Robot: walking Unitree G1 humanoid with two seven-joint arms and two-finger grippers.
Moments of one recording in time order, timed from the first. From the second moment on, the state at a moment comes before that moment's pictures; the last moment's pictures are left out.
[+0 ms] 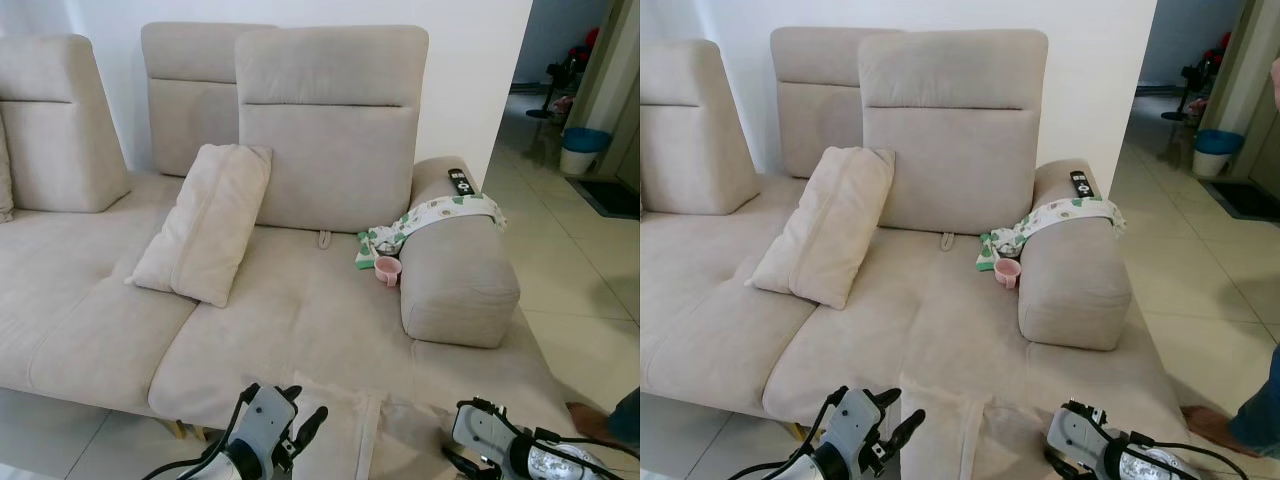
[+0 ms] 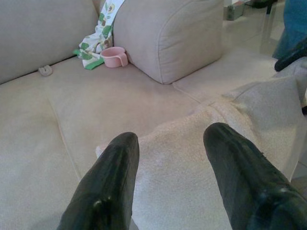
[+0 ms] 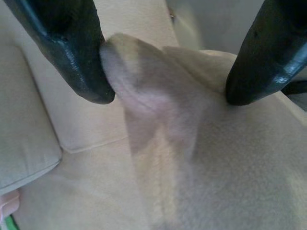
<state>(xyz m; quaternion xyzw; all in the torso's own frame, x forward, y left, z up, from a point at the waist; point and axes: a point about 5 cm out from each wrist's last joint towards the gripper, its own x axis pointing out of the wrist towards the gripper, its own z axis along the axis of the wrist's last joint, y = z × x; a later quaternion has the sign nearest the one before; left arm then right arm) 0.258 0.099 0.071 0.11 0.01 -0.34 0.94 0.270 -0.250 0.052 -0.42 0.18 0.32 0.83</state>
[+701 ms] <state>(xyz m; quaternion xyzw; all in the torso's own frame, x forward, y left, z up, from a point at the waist) 0.296 0.083 0.110 0.29 -0.06 -0.39 0.87 0.257 -0.246 0.048 -0.48 0.15 0.36 0.78</state>
